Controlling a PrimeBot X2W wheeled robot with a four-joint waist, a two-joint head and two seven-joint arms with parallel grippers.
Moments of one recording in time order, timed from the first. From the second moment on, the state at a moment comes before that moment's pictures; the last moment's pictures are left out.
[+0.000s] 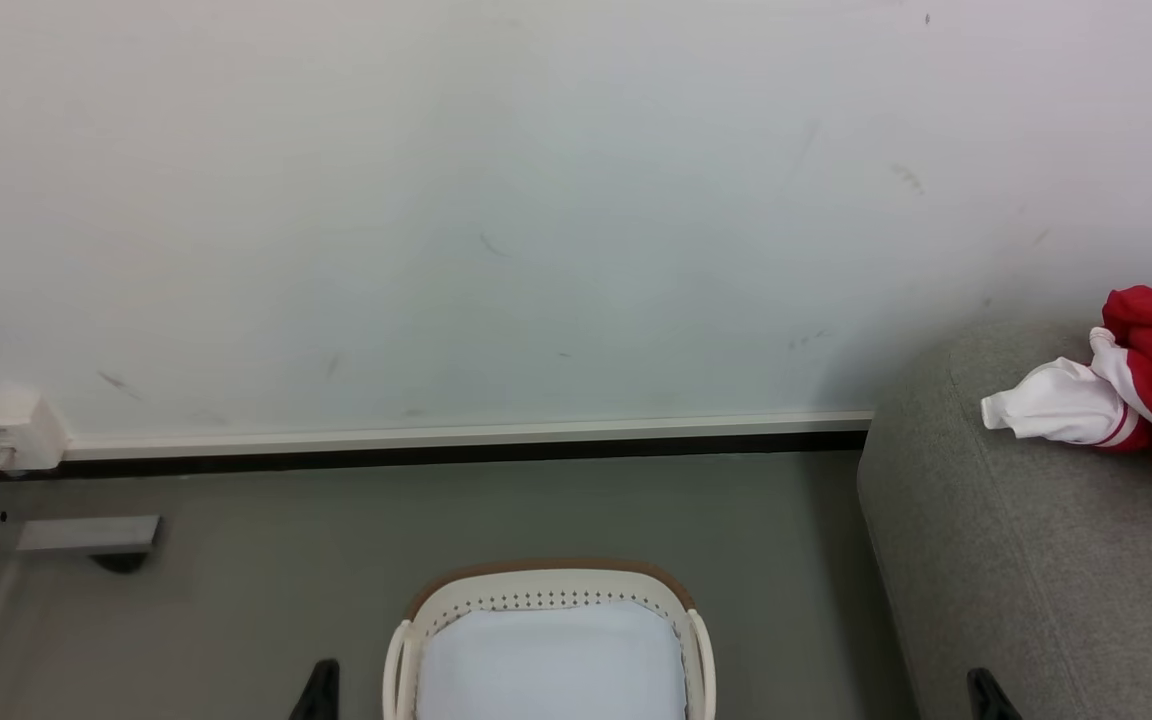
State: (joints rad) left arm 0.04 0.04 -0.05 0.32 -0.21 -0.07 -0.26; right arm 0.05 -0.04 0.02 0.38 0.14 0.13 -0.26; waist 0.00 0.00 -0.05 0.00
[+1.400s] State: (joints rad) left arm -0.01 0.04 0.03 0.30 -0.85 -0.10 -0.09; right arm 0.00 -0.04 -0.04 0.33 0.81 0.13 -0.09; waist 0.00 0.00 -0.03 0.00
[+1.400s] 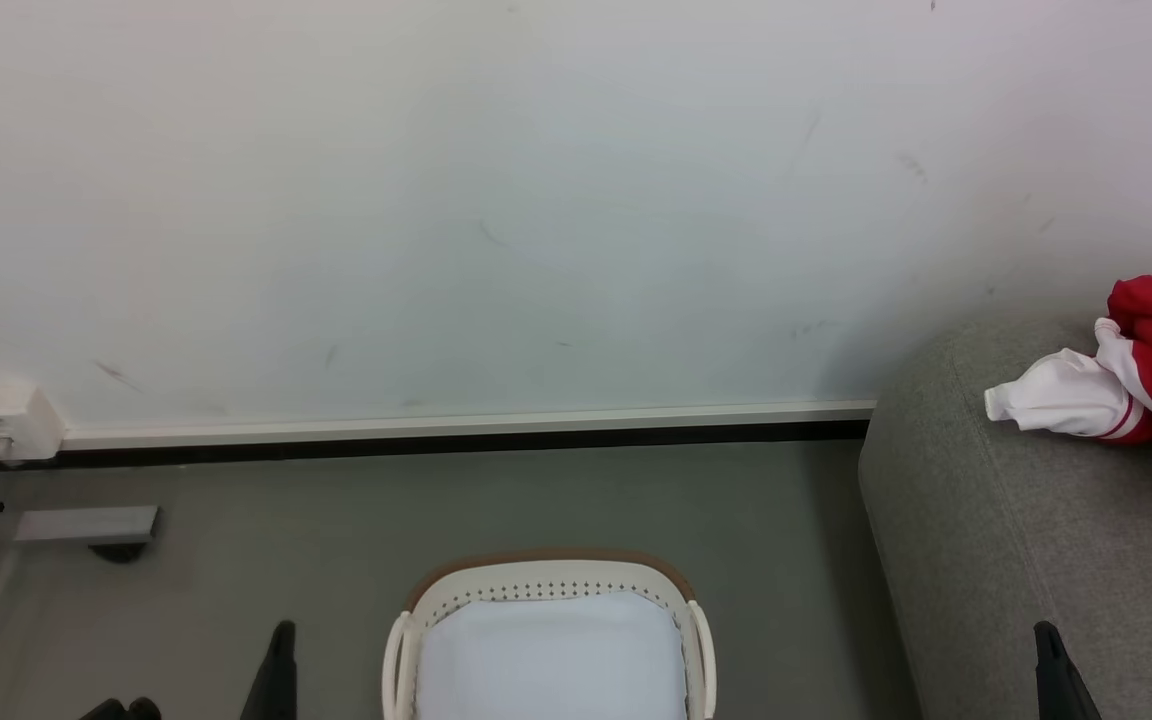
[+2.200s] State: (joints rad) left arm -0.04 0.04 0.06 0.28 -1.12 -0.11 -0.02; right arm -0.04 -0.04 -0.07 0.30 1.10 0.13 -0.02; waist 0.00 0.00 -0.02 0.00
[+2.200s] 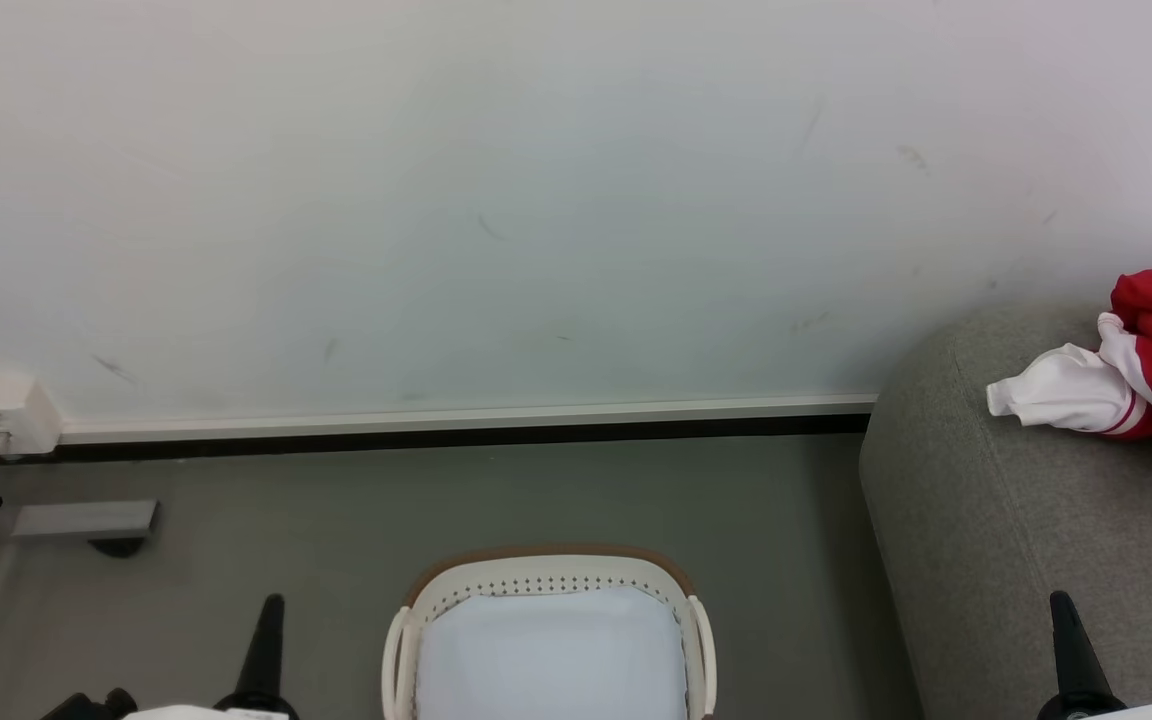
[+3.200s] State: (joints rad) left arm -0.08 0.04 0.09 0.26 -1.39 -0.12 0.05; right arm -0.08 -0.04 -0.09 0.27 1.38 0.13 0.05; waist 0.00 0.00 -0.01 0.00
